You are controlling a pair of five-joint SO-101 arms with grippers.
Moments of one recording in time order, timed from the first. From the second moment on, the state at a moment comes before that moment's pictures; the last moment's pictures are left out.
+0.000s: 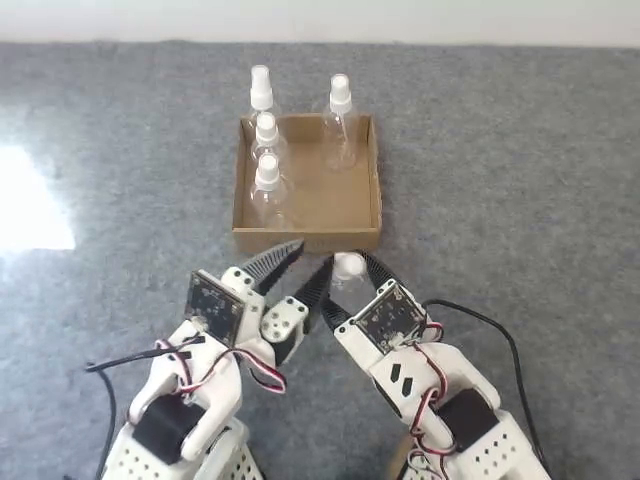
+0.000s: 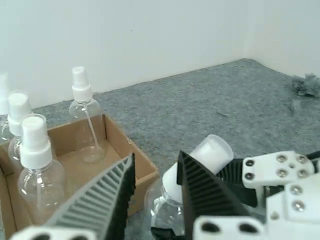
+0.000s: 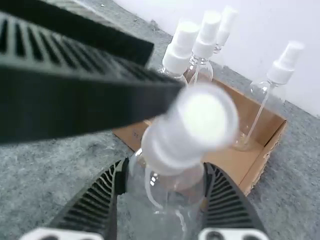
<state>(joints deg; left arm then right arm) 28.3 -103.5 83.1 49.0 7.7 -40.4 -102.9 93.3 36.5 11.4</state>
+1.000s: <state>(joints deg) 4.3 -103.5 79.9 50.8 7.4 -36.0 -103.1 94.5 36.4 11.4</state>
